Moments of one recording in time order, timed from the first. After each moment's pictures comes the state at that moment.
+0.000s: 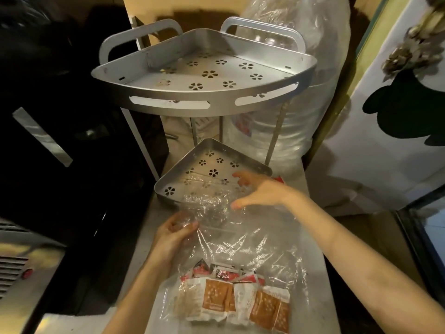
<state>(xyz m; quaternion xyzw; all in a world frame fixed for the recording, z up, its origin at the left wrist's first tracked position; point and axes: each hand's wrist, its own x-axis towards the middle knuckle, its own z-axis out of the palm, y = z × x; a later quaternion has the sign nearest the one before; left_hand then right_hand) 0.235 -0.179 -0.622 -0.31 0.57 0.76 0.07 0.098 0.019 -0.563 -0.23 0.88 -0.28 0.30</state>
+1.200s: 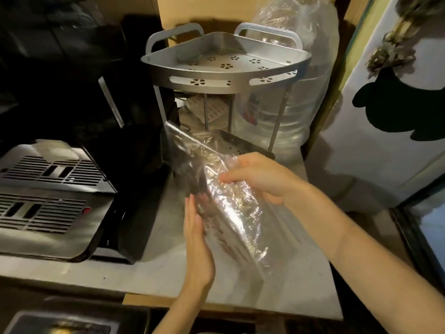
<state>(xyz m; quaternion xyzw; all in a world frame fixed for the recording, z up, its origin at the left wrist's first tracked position) 0.328 -0.110 -0.591 -0.17 0.70 0.67 -0.17 0.219 -0.016 -0.473 -0.15 0.78 -0.53 0.29</state>
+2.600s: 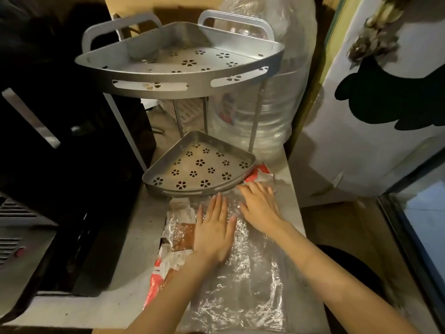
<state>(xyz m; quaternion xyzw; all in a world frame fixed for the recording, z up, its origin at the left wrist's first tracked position) 0.232 -0.083 -0.662 0.02 0.98 0.18 0.04 0.165 0.041 -0.630 -0.21 0.97 -0.11 0.00</state>
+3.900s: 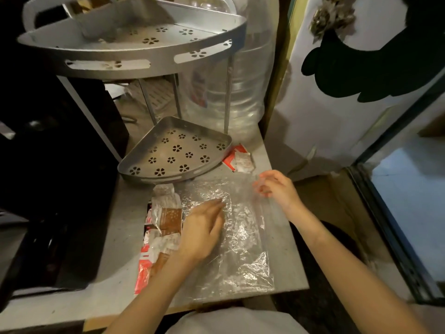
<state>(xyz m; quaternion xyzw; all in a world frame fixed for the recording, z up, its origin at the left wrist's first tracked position) 0.267 -0.083 -0.640 0.12 0.93 0.35 -0.04 0.194 0.115 -0.621 0.14 0.72 -0.67 0.08</state>
